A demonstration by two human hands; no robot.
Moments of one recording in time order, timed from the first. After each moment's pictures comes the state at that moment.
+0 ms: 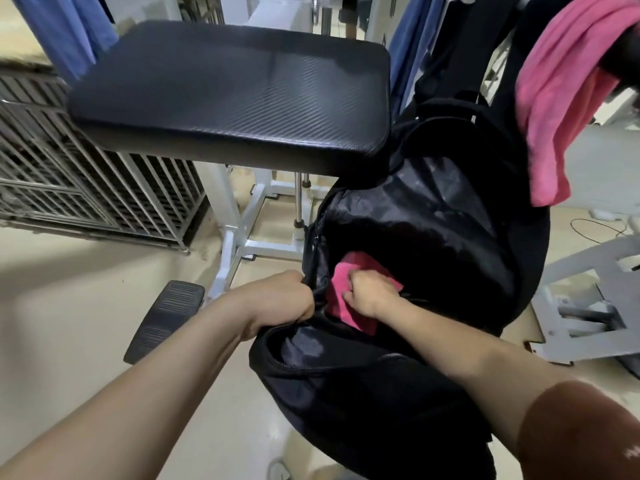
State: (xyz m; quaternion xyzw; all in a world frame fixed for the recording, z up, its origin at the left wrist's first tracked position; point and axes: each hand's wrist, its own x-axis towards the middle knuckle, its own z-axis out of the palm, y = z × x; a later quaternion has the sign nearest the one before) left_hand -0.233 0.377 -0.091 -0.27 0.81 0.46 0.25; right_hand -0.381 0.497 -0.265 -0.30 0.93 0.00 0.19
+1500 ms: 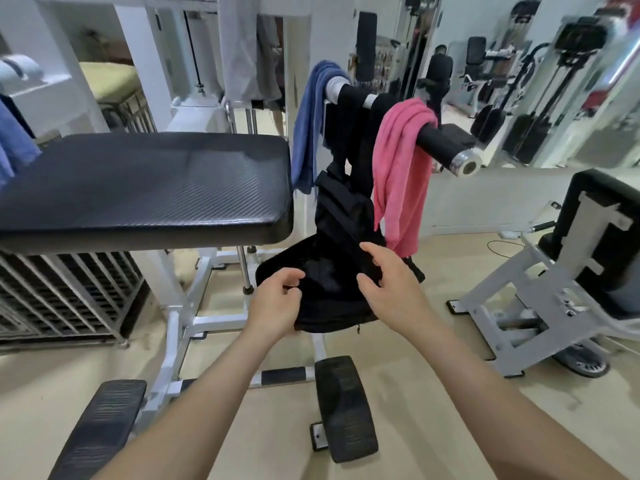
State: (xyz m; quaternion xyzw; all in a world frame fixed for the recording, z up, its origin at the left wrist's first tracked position) left_hand -0.322 0.422 -0.141 -0.17 0.85 0.50 -0.07; right_hand -0.368 0.608 -0.105 -0.19 0.90 -0.38 -0.04
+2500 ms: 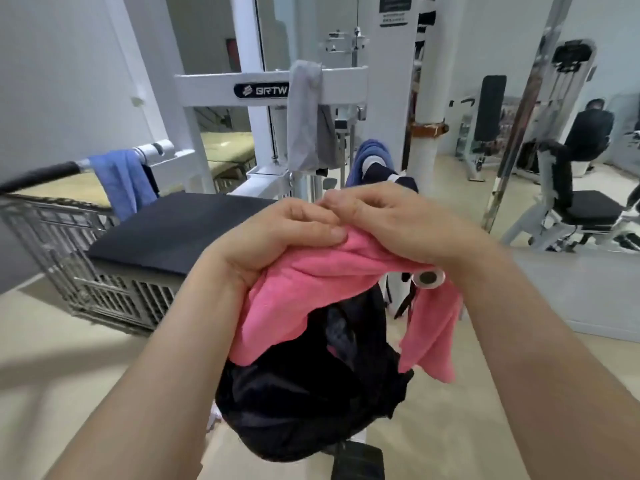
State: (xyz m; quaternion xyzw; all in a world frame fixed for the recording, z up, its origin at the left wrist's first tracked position) left_hand -0.369 0.495 0.082 0.05 0.71 0.70 -0.05; right_hand -0.472 0.646 0.103 -0.56 0.72 -0.40 0.12
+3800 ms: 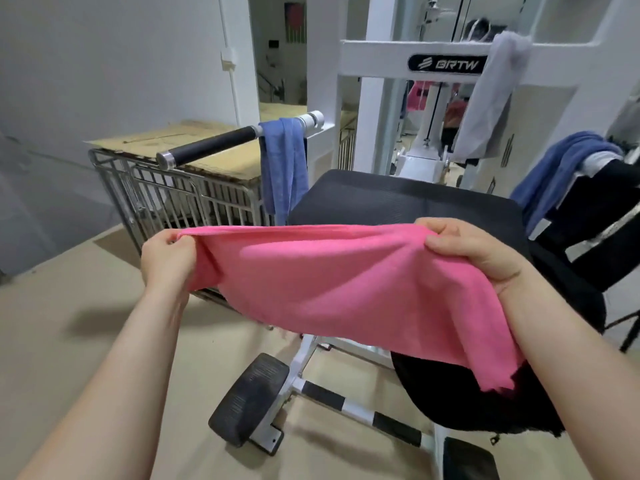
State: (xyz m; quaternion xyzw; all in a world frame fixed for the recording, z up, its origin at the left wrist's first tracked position) left_hand -0.104 0.082 -0.029 -0.55 0.59 0.40 -0.43; right_hand -0.350 0.374 0.025 -0.43 0.49 -0.58 0.50
